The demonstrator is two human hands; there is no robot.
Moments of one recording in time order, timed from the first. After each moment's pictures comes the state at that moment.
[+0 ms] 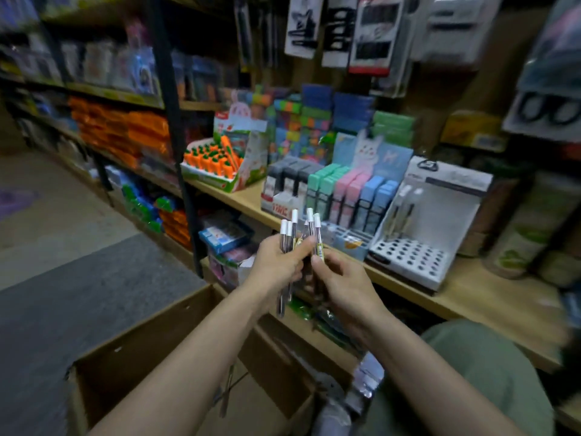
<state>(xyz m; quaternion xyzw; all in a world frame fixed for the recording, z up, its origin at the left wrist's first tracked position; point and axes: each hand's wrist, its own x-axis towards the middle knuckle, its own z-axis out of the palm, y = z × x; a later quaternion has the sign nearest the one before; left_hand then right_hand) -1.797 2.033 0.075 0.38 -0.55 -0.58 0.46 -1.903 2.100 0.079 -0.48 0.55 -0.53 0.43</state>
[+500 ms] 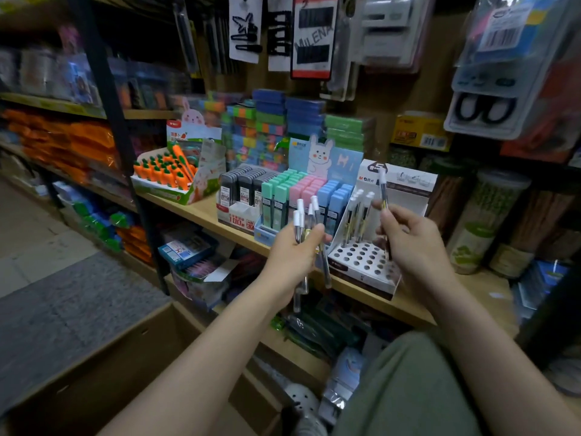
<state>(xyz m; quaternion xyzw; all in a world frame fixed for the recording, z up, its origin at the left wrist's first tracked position) -1.881 2.038 0.108 0.38 -0.62 -0.54 0.43 -2.042 2.095 0.121 -0.44 0.60 -0.64 0.20</state>
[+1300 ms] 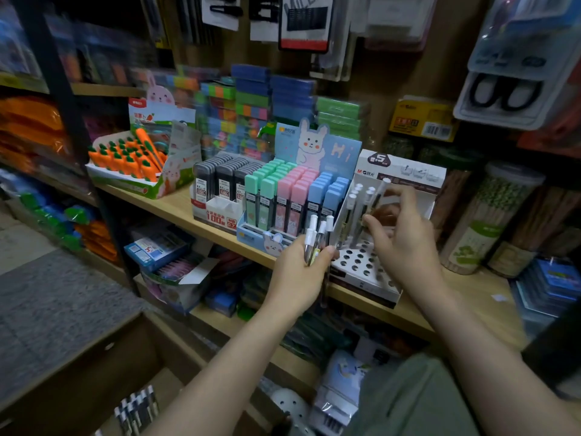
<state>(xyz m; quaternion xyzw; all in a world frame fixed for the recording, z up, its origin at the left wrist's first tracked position) -1.906 2.009 0.061 0.39 -0.68 -0.48 0.39 -2.061 2.058 0.100 -0.54 0.68 -0.50 -0.06</state>
